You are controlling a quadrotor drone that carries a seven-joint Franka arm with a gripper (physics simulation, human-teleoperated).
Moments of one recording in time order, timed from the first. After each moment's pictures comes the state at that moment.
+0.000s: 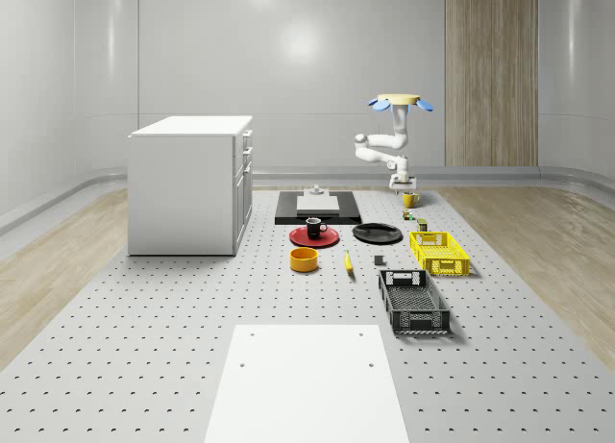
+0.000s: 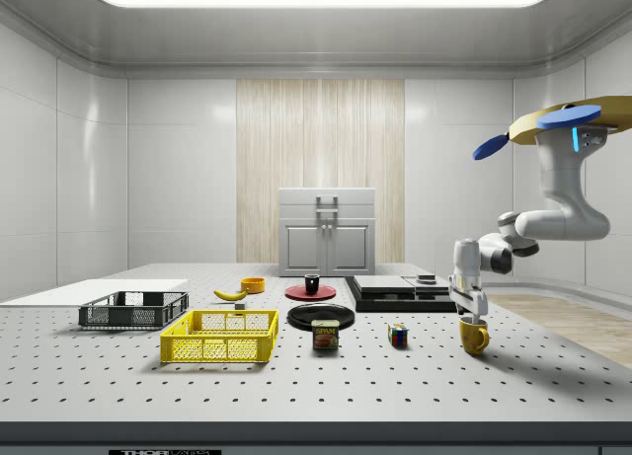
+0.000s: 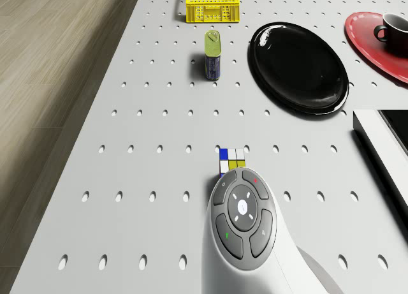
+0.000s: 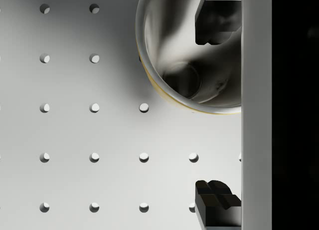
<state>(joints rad) -1.10 -1.52 1.10 -2.78 -2.03 1.69 1.56</state>
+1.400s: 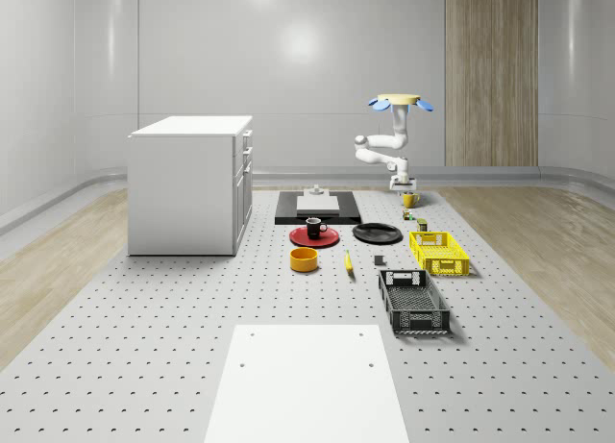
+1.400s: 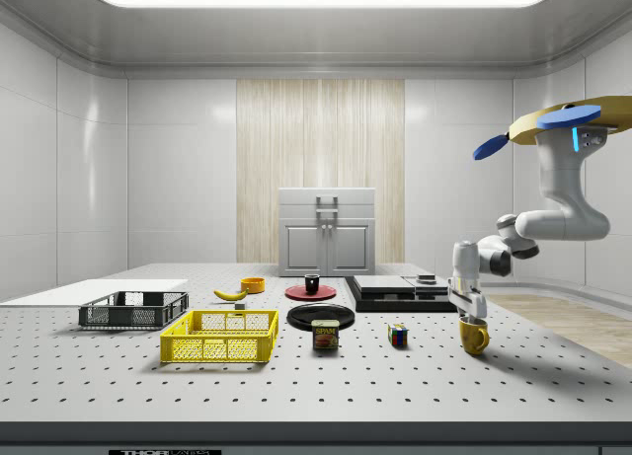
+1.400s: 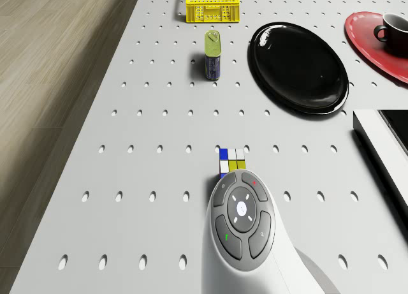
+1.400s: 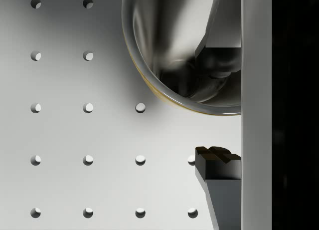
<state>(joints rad) -1.10 -1.50 1.09 -2.76 -2.05 1.67 1.55</state>
